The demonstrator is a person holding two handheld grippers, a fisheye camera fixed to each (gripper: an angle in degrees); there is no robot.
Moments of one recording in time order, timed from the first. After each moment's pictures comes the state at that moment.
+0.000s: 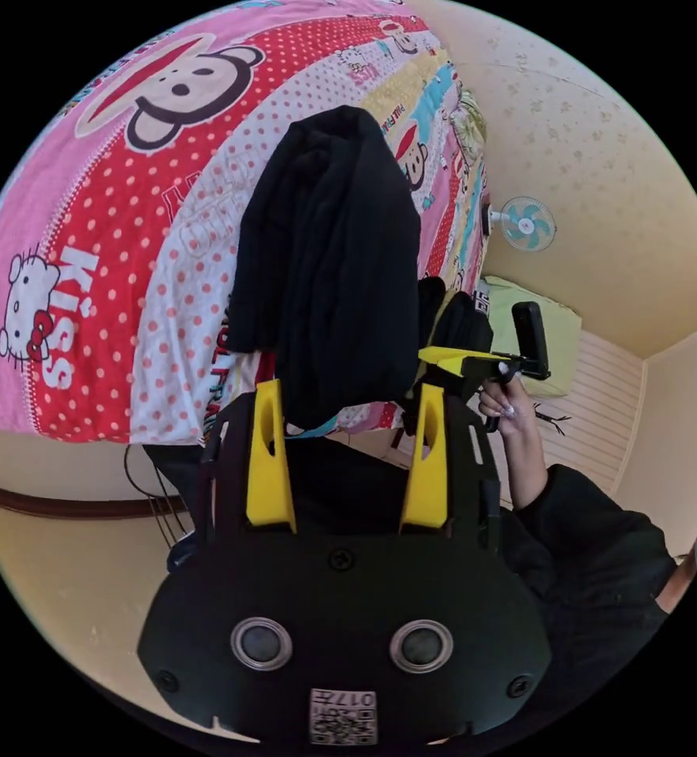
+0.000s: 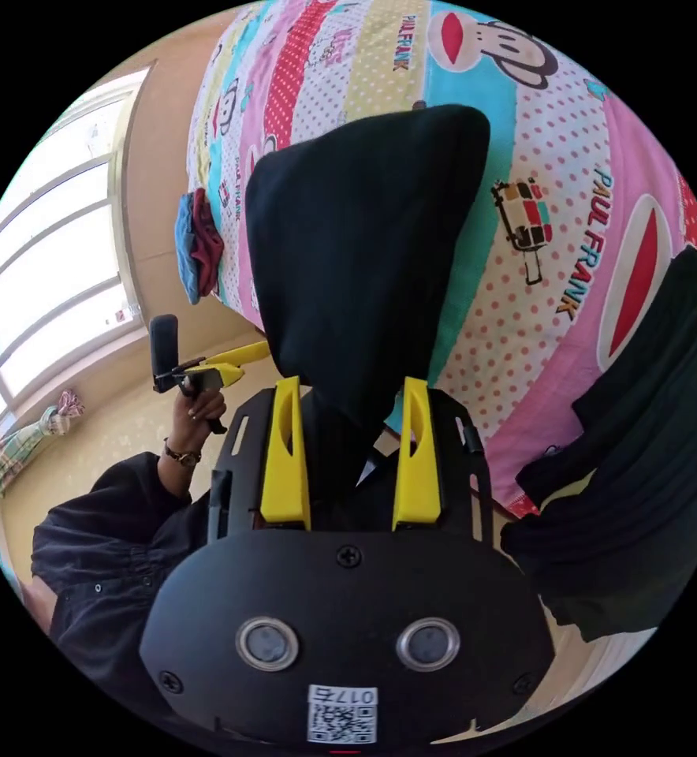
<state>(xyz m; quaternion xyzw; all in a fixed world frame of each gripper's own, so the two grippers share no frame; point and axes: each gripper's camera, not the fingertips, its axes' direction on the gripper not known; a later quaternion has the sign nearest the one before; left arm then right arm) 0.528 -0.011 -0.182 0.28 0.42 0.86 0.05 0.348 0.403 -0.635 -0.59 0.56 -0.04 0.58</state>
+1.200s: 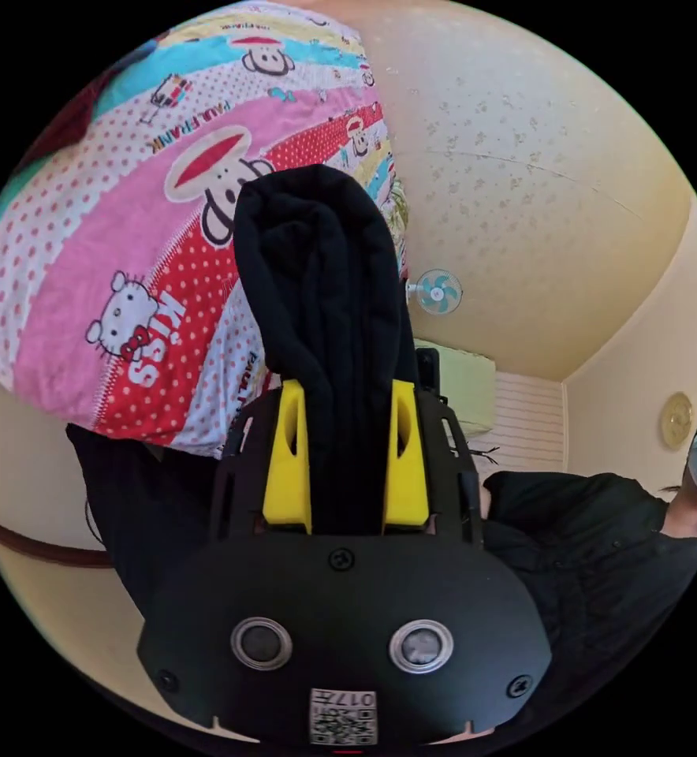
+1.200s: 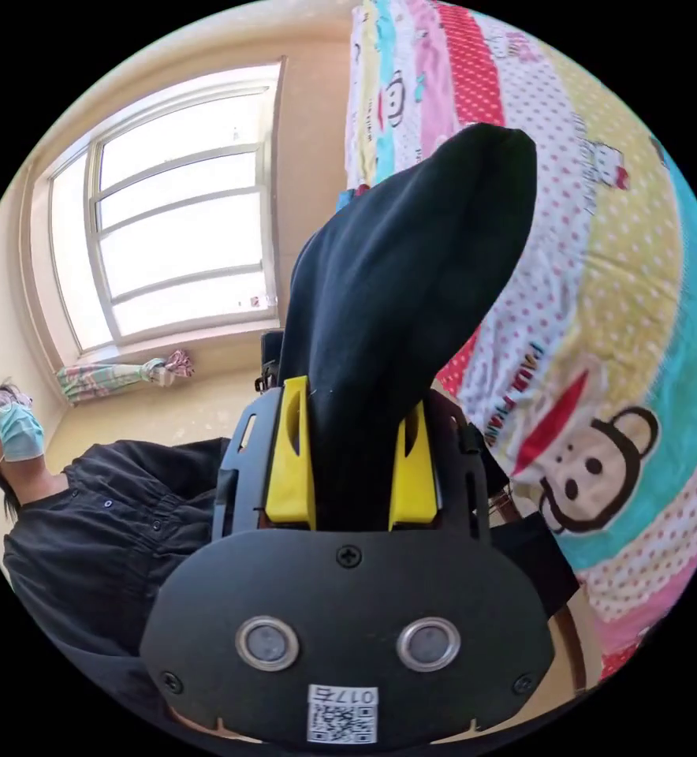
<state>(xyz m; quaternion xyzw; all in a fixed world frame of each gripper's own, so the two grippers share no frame) 0.469 -0.246 -0.236 0.19 0.56 0.81 -0.06 0.421 0.547 -0.471 -0.63 0.32 -0.01 0.71</state>
